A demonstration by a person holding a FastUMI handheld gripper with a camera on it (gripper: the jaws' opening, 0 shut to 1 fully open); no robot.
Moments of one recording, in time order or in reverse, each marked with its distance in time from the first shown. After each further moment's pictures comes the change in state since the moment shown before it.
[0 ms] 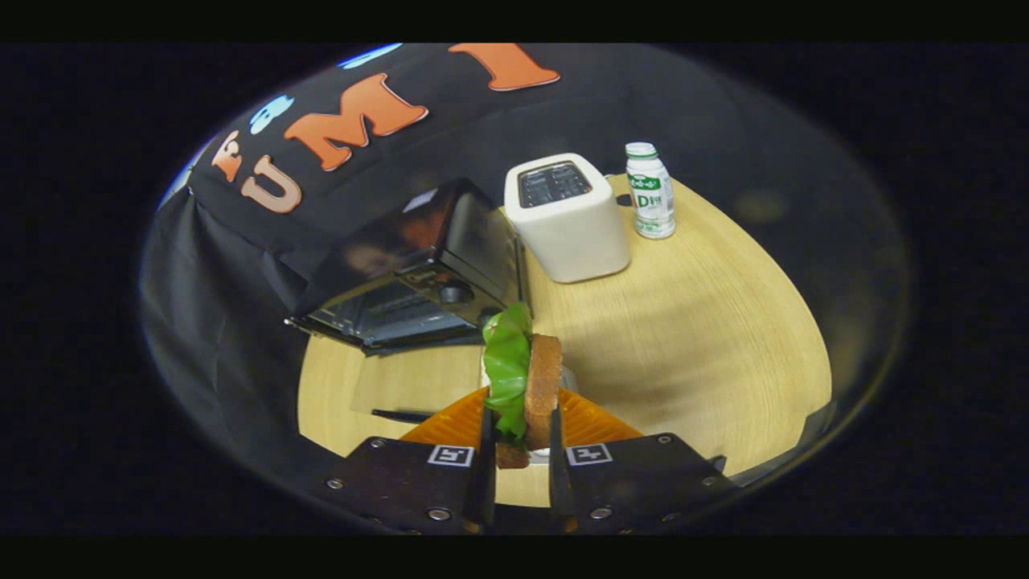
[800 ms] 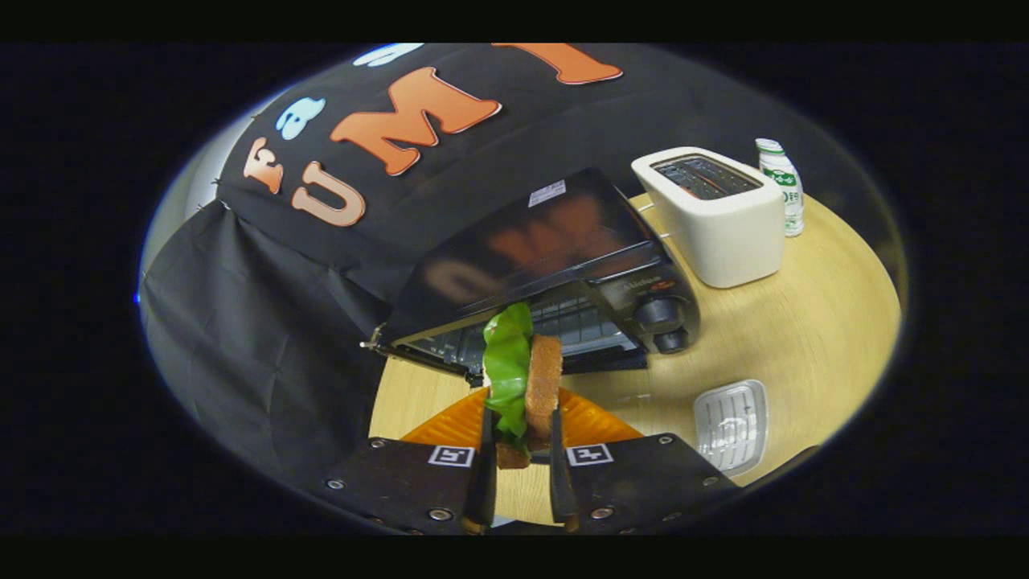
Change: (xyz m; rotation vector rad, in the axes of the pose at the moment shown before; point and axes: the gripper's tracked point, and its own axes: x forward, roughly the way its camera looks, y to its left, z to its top) arm 0.088 0.140 0.003 0.065 -0.056 0.193
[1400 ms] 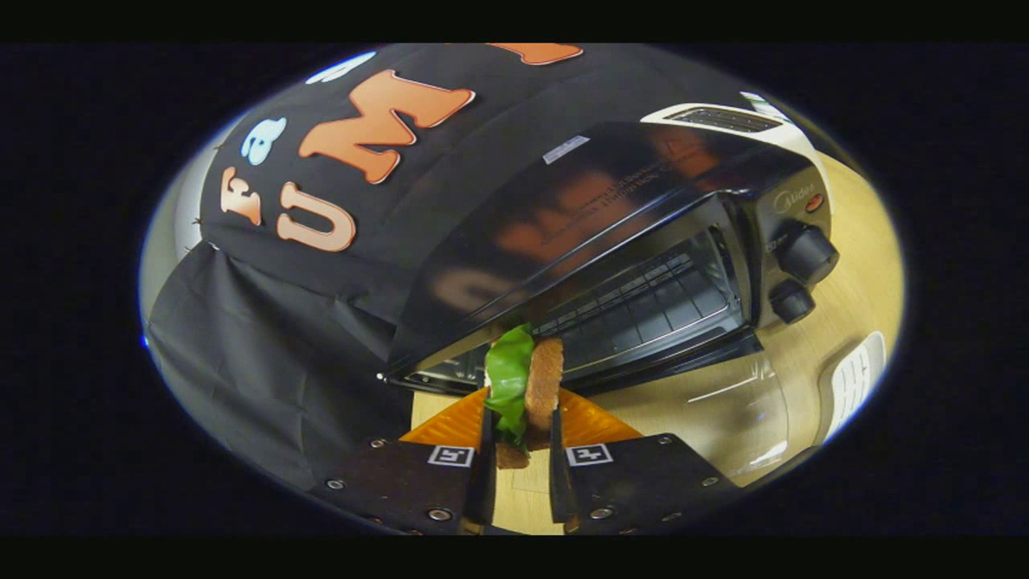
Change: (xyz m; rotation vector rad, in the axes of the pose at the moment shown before) arm 0.080 0.042 -0.013 0.201 -0.022 0.072
